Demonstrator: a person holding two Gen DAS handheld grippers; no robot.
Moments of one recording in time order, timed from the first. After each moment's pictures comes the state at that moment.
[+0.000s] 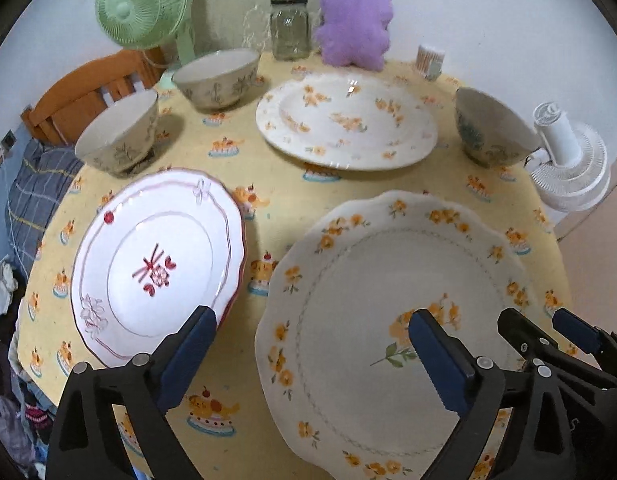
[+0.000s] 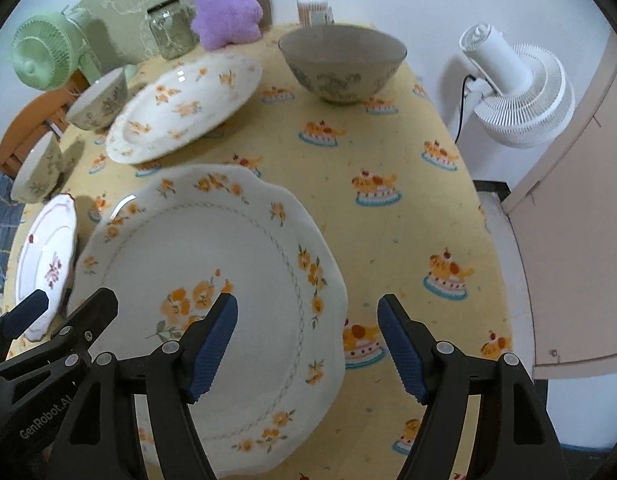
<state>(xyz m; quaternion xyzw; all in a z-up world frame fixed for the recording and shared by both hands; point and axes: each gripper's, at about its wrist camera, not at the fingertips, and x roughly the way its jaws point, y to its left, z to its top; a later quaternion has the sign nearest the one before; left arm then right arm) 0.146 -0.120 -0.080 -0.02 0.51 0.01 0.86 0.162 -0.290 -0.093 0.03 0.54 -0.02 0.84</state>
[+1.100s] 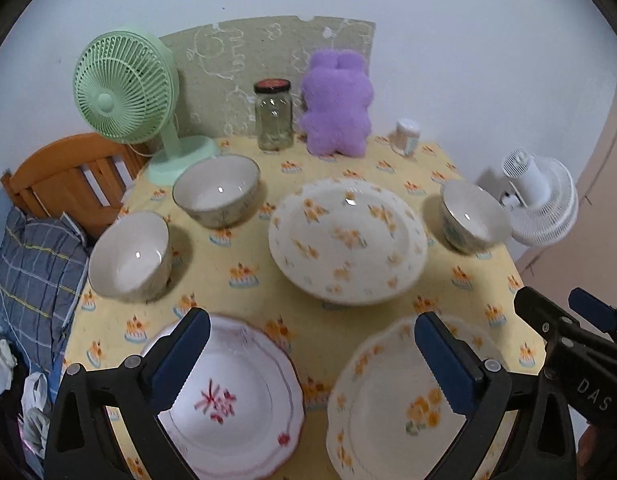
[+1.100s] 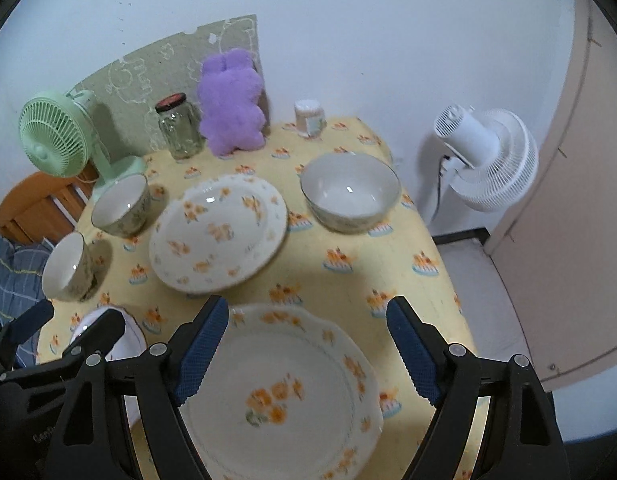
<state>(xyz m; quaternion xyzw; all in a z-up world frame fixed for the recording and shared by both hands) 0.207 -0.072 0.002 0.00 0.43 -0.05 0.90 0.201 -0.247 0.007 0.05 0.44 -0.07 0.90</state>
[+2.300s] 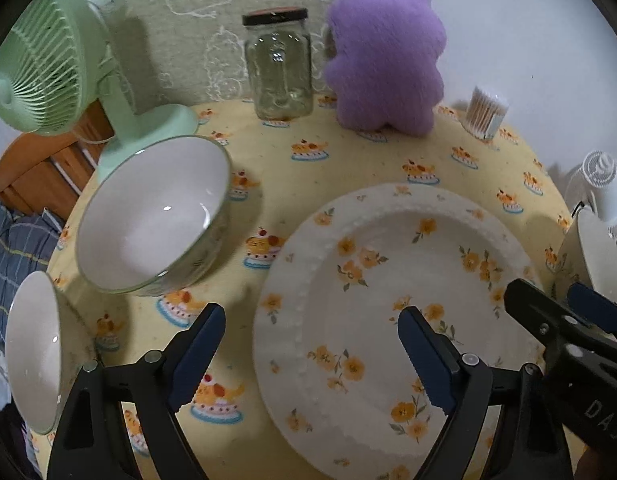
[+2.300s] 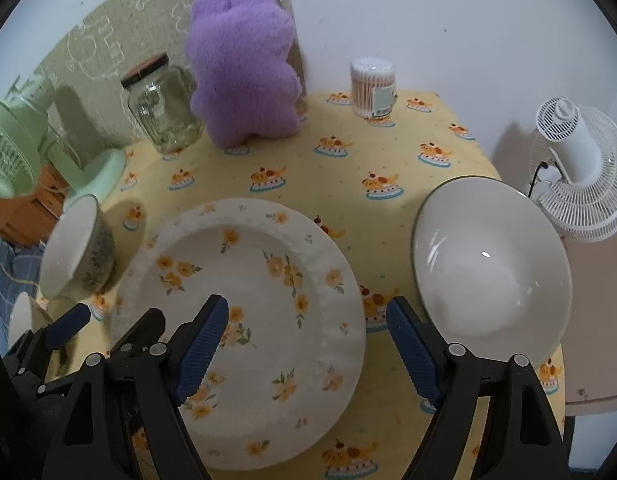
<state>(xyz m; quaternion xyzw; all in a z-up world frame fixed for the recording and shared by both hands) 0.381 -0.079 -0.104 0.02 0.50 -0.01 0.87 0.394 -0.230 -0.092 0.07 0.50 -0.02 0.86</state>
